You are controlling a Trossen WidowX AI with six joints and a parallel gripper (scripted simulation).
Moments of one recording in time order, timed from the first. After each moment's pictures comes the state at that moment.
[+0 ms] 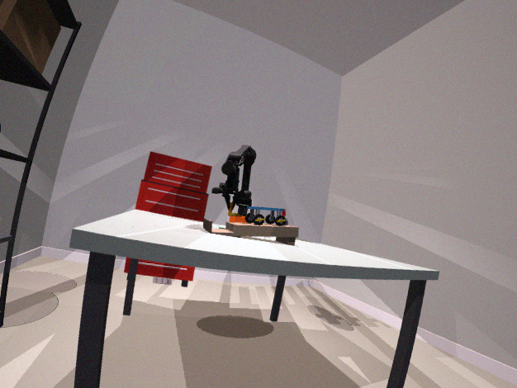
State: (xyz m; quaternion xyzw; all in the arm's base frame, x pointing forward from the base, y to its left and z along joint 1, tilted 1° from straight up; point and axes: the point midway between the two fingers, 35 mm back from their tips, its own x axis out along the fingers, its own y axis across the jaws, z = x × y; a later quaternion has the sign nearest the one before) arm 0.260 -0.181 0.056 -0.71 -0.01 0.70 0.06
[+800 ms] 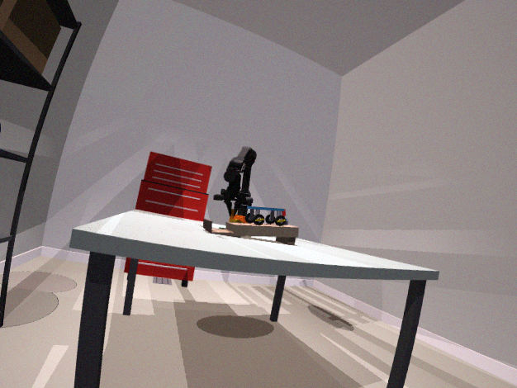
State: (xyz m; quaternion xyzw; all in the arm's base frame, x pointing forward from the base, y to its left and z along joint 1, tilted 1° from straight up) arm 0.260 -0.166 0.026 -0.71 -0.01 0.71 0.06
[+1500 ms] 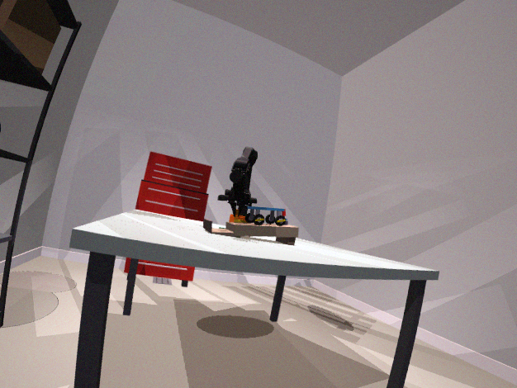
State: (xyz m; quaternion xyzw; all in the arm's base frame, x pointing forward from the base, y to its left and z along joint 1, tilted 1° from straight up) arm 0.261 -0.144 0.028 -0.71 -0.01 0.71 0.06
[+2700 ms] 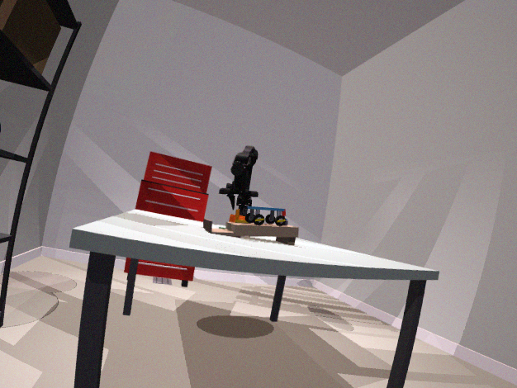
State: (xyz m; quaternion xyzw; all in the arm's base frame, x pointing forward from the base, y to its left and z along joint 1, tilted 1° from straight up) arm 0.258 -0.143 0.061 -0.70 -0.01 0.71 0.06
